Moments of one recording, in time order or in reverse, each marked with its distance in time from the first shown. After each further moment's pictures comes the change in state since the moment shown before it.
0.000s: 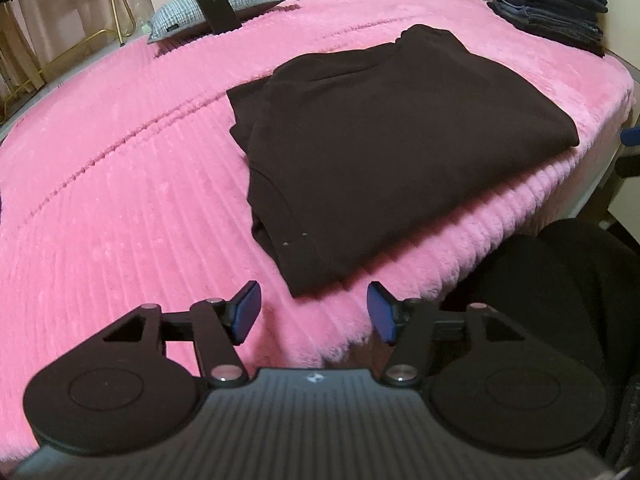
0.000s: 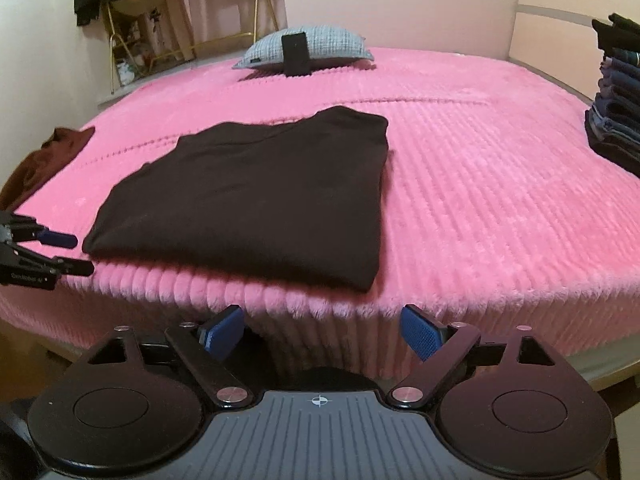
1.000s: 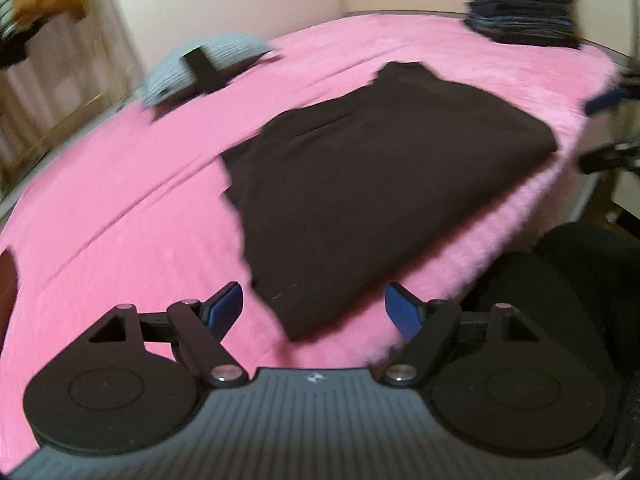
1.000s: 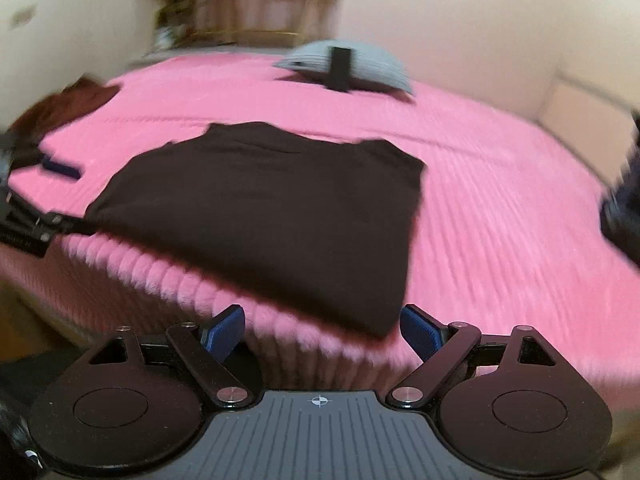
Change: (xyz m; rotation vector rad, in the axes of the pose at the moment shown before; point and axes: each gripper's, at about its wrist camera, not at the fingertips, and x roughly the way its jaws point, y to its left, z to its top) left arm -0.014 -0.029 0.007 0.162 -0.151 0.039; right arm 0.016 0.043 0.010 -0.289 -0.040 -0.038
